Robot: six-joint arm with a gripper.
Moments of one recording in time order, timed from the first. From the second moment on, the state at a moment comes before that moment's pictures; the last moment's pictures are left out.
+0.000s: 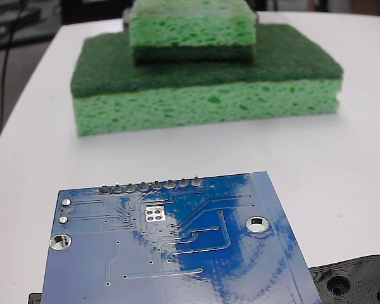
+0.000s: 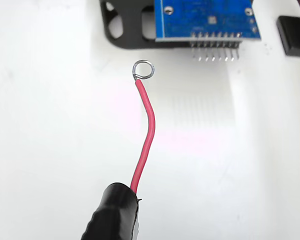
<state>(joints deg) 6.7 164.6 158.4 45.7 -0.6 2.4</state>
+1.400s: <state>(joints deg) 19.3 110.1 127.9 34.6 -12.5 -11.9</state>
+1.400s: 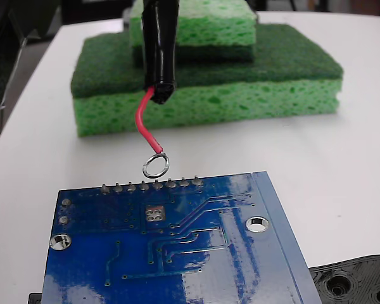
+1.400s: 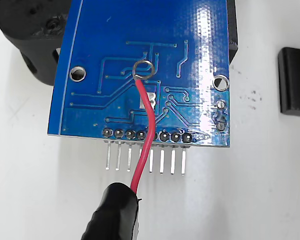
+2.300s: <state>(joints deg) 20.7 107.8 129.6 32.1 -13.8 -12.7</state>
